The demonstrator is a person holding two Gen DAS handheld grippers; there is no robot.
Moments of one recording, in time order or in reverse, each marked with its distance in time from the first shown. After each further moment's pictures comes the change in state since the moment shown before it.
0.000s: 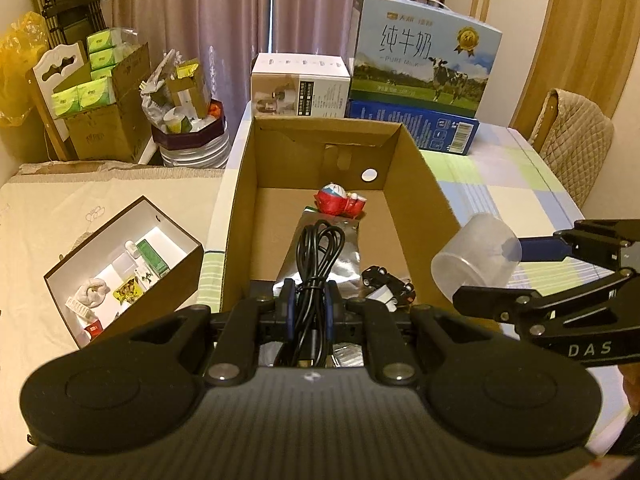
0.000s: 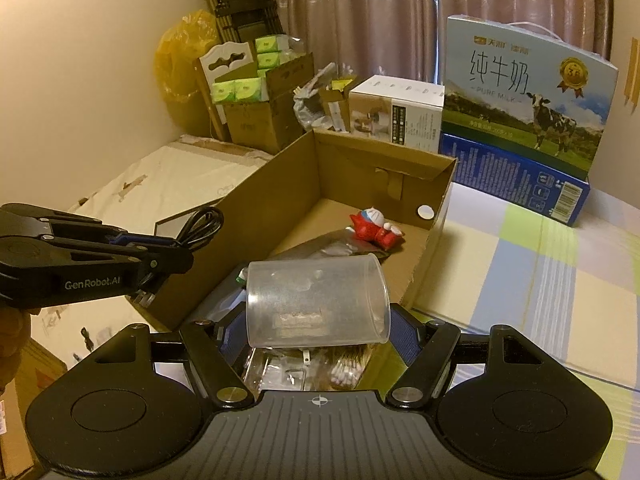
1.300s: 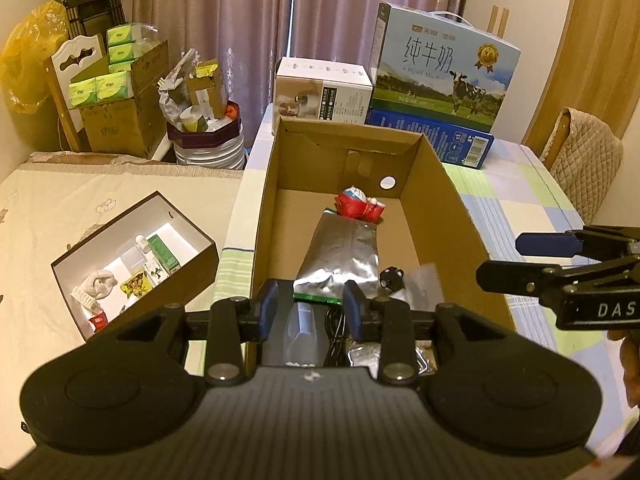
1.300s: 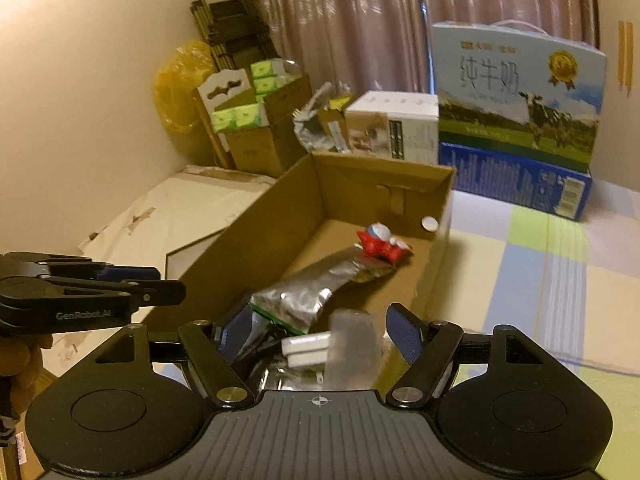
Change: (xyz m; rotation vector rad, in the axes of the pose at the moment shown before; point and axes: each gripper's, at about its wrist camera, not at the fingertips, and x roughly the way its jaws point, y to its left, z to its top) left arm -0.009 0.019 -0.011 -0.058 -0.030 0.017; right arm -0.008 -0.008 0.004 0.089 -0.060 0.035
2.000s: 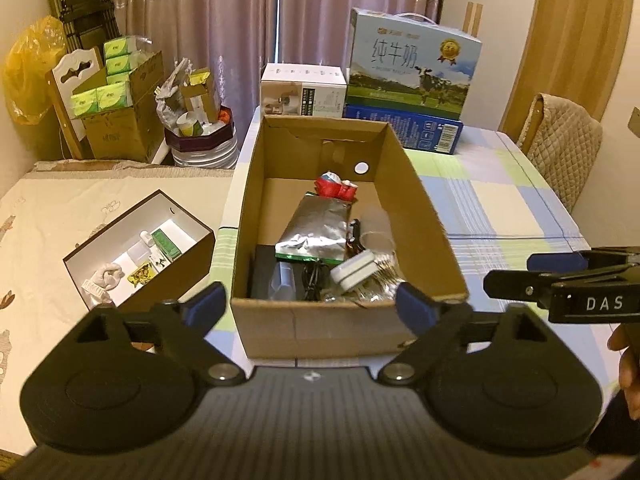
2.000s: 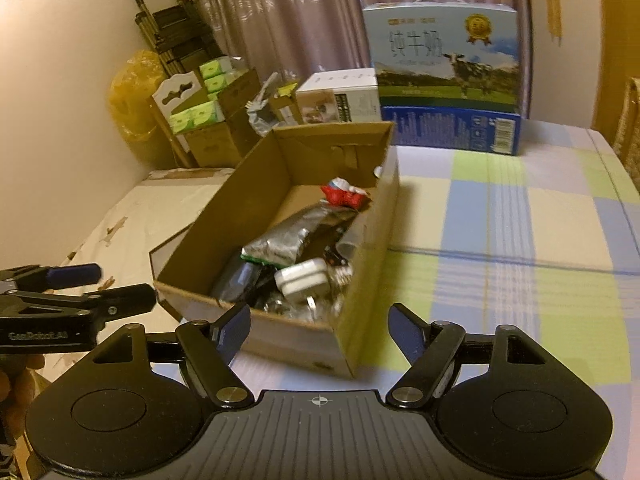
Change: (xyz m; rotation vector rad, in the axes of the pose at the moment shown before) left arm -0.073 -0.028 -0.038 0.053 -0.015 0.000; right arm -0.080 0.019 -0.051 0.167 0.024 -0.115
